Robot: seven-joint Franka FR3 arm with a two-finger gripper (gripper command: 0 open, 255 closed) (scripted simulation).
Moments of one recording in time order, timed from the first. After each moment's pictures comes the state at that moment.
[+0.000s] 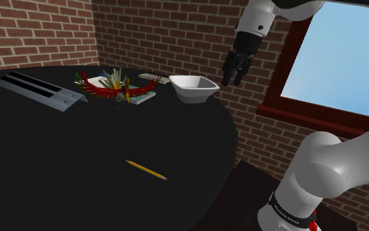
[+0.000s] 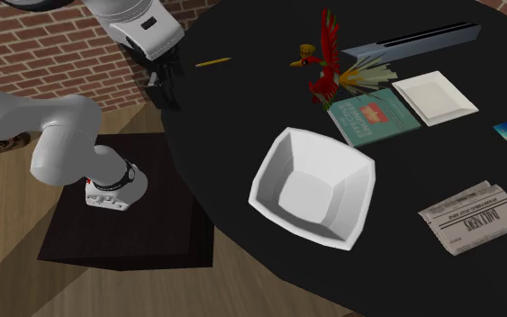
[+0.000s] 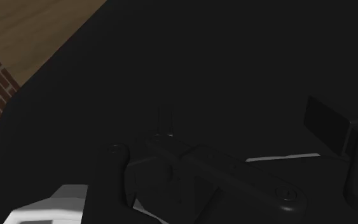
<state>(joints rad) 0.00 -0.82 -0.03 -2.31 0.11 1.58 0.01</state>
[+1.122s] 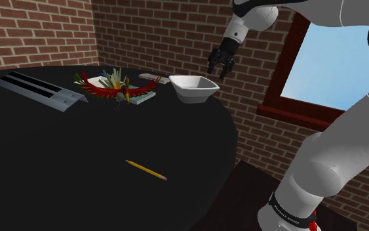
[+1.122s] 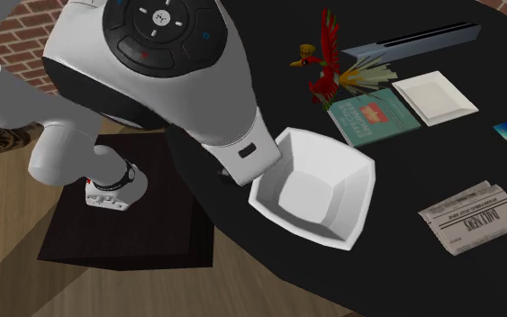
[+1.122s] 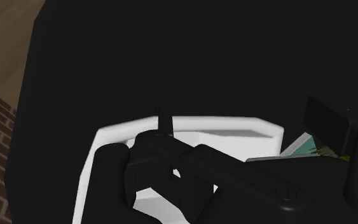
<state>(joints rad) -0.06 -0.30 -0.32 -1.96 0.25 1.66 -0.15</state>
